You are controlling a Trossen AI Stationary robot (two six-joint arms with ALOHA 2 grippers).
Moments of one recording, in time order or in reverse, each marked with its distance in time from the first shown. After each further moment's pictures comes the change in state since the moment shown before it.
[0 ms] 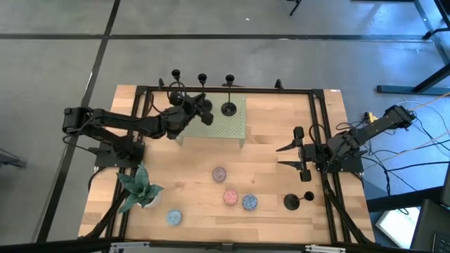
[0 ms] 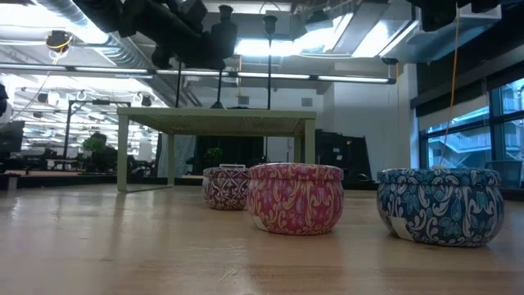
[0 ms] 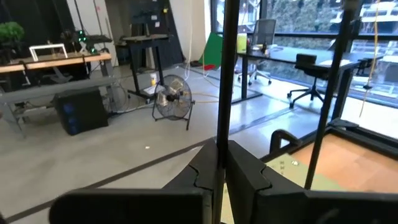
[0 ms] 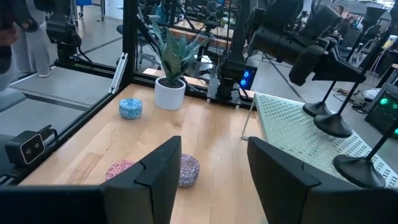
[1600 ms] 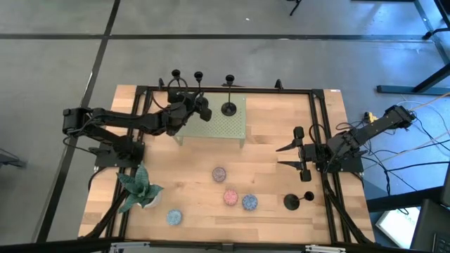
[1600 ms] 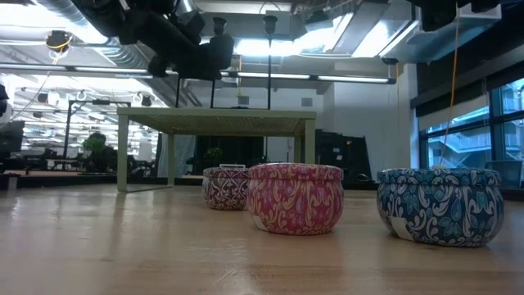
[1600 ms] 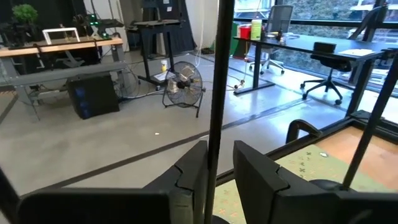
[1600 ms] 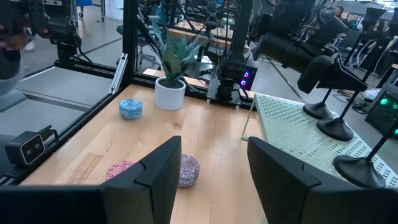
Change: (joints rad) left arm 0.065 -0.001 -0.009 -0.067 0.017 -0.065; right arm 0.000 0.000 0.000 0.002 0.000 -0.002
